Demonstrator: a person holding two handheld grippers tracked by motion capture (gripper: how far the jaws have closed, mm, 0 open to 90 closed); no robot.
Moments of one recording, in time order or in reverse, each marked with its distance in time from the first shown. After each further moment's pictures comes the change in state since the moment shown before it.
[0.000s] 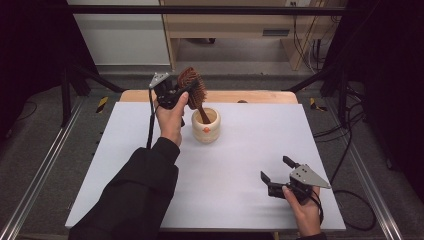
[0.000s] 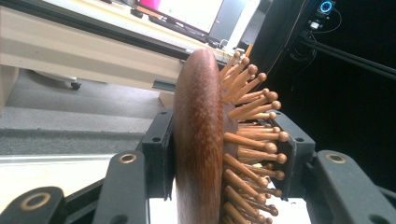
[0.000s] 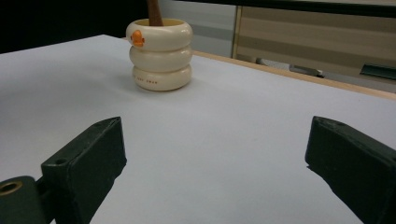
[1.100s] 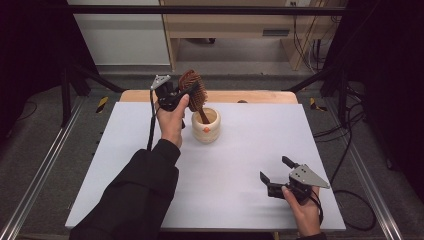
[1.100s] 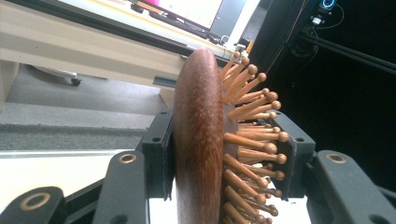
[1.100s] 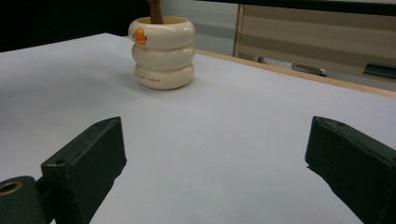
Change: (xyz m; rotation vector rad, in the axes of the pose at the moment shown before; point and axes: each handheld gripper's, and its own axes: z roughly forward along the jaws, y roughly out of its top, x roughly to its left) left arm 0.001 -0.007 0.001 0.012 0.003 -0.001; right arm 0.001 -0.001 0.001 0.006 0.008 -0.003
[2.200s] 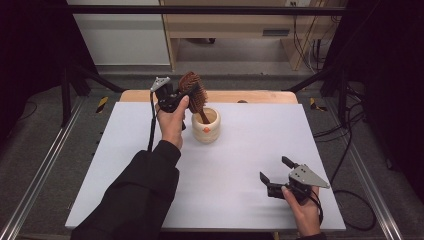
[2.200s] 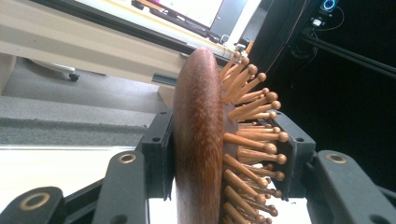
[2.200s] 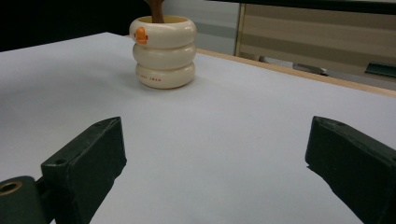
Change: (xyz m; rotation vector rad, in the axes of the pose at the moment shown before) left arm 0.002 -0.007 0.001 0.002 -0.003 -0.030; right arm 0.000 0.000 0.000 0.004 0.006 0.001
